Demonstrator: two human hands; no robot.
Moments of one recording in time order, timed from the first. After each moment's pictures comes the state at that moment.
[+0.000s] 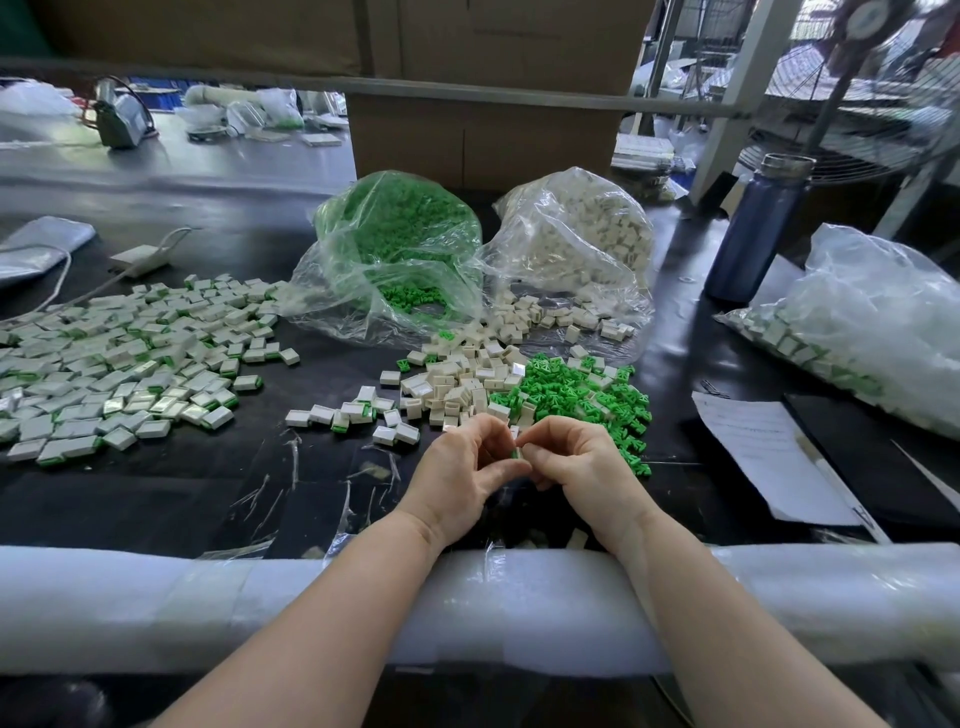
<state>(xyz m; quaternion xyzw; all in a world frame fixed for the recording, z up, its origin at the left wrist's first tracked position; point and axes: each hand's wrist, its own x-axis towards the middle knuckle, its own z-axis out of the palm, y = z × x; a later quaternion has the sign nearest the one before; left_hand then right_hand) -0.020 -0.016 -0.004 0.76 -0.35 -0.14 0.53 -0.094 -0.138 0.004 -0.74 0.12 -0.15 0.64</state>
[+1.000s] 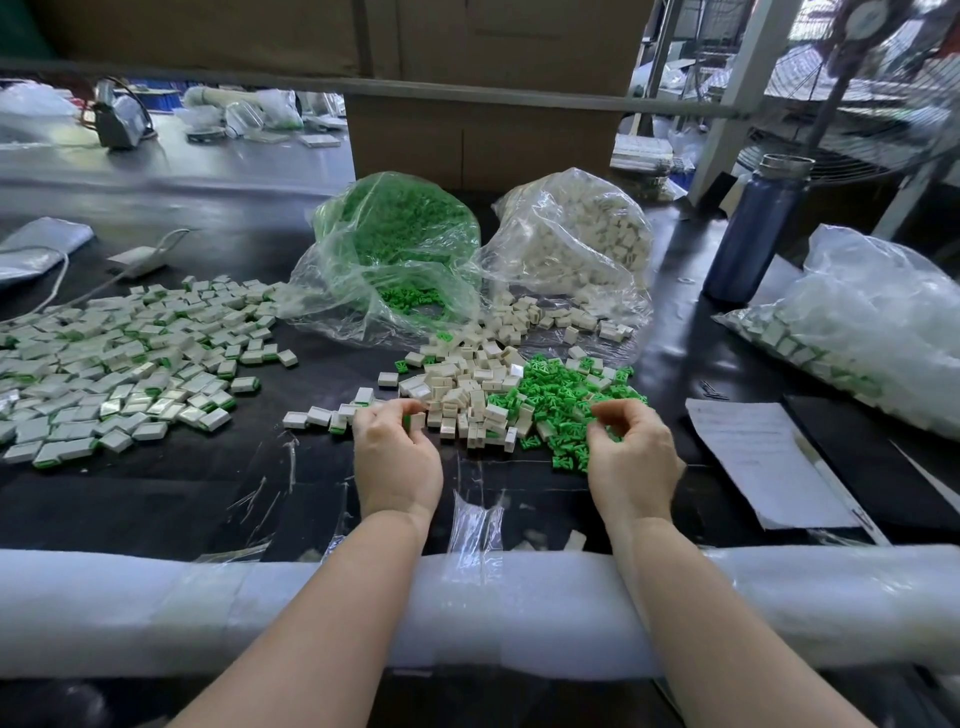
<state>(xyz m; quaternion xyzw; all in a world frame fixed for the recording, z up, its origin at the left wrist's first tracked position) -0.006 -0.008 -0.006 0.85 -0.08 0.12 0.50 -0.093 -0.154 -0.003 -0.78 0.38 -0.36 0.35</state>
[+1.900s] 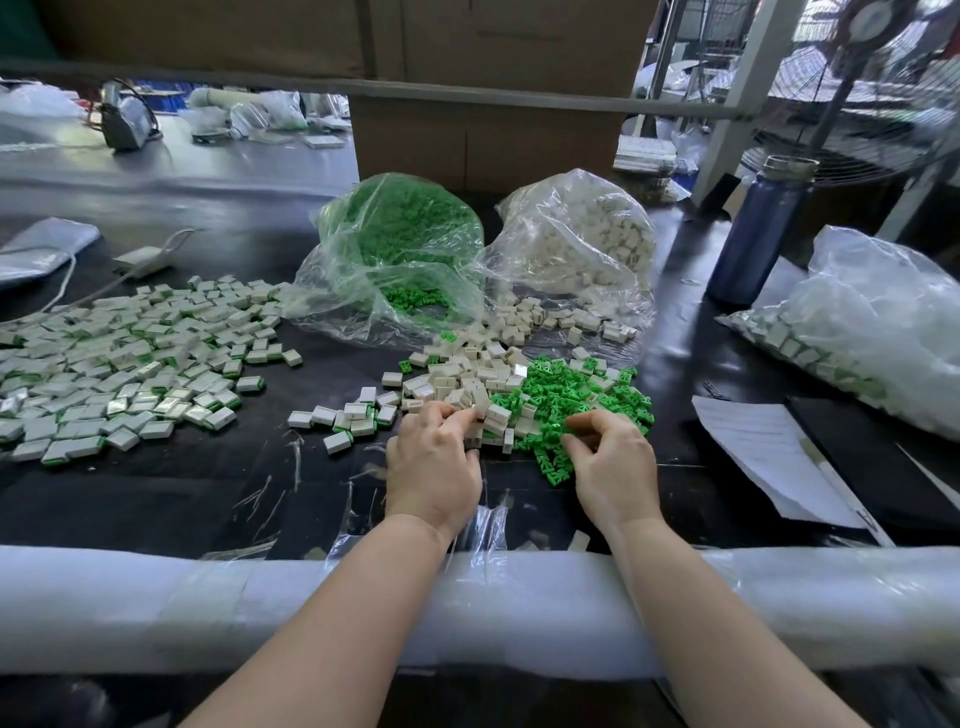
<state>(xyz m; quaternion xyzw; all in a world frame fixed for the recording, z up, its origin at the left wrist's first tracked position) -0.013 -0.014 -0.012 0.91 -0.26 0.06 0.31 -0.089 -0.151 -0.008 -0.85 0.31 -0.27 0.34</state>
